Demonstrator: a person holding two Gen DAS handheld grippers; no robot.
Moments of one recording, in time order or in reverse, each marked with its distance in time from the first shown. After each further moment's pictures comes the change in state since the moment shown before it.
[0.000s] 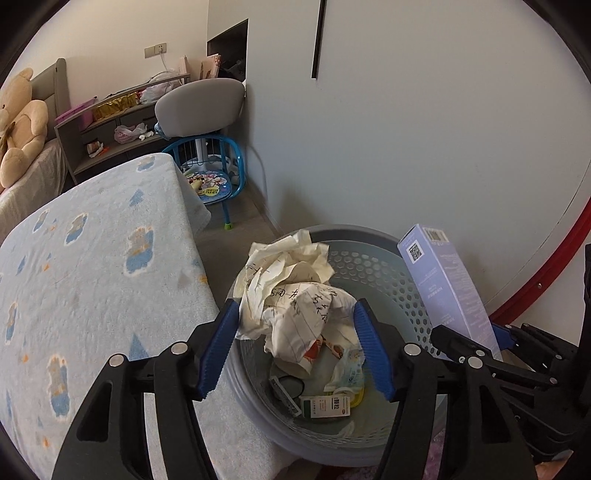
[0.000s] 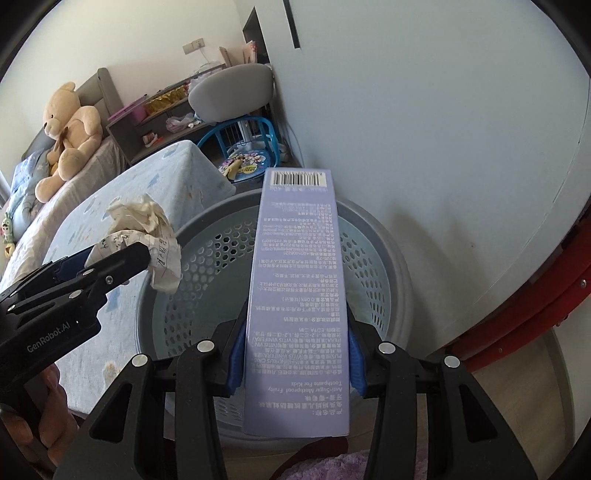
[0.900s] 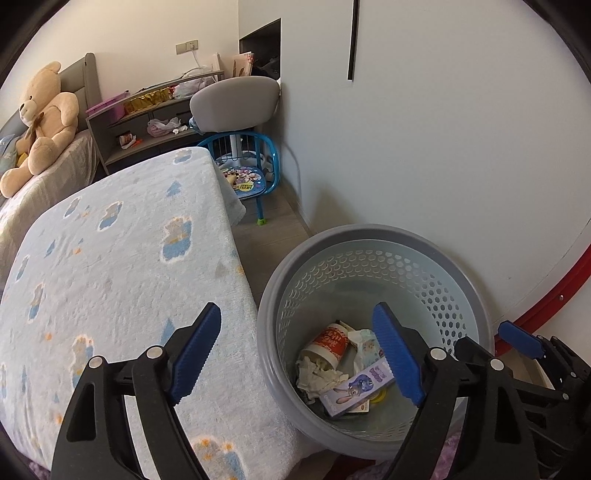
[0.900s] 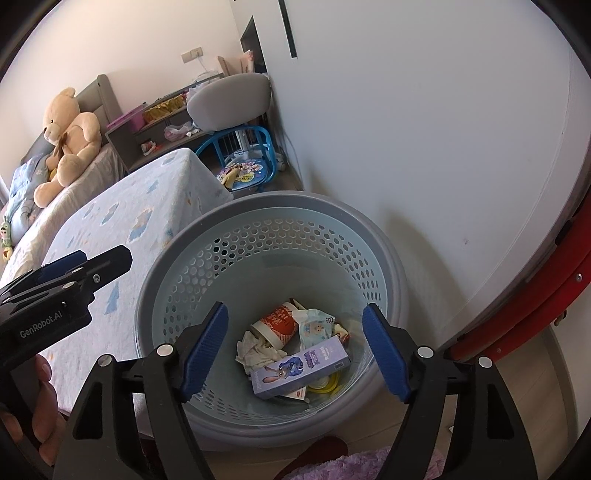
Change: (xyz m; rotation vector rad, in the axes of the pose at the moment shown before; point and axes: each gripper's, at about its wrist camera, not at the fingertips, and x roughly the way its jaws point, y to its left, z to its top) left arm -0.009 0.011 -0.004 -0.052 0.006 0.123; right arm -0.007 0.004 -0.012 0.008 -0.040 -0.013
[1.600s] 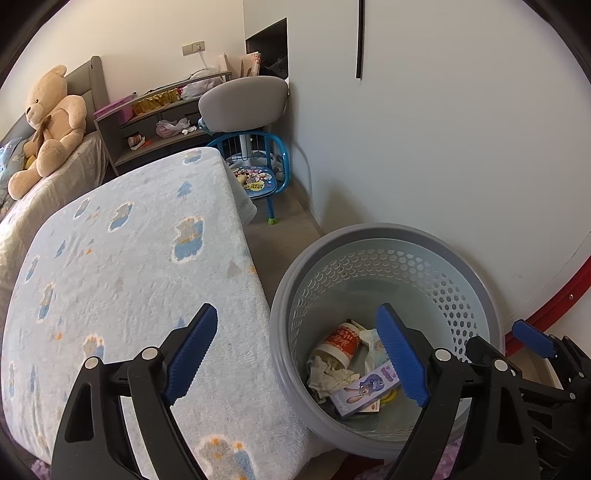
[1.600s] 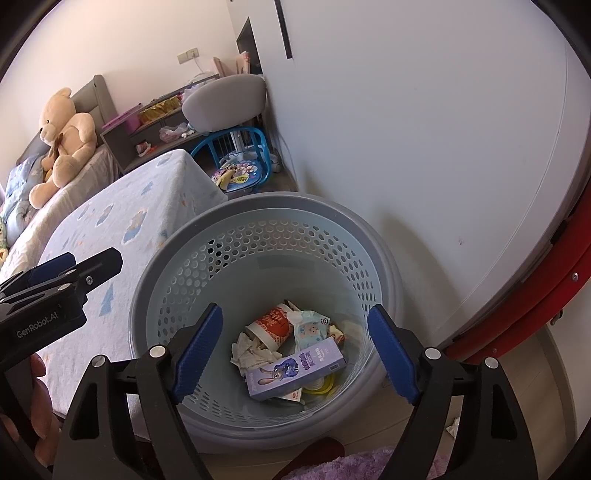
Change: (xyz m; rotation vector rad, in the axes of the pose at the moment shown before) left arm -0.001 0.000 0.000 0.004 0.005 0.045; right arm 0.001 -0.001 0.001 0.000 -0.006 -0.017
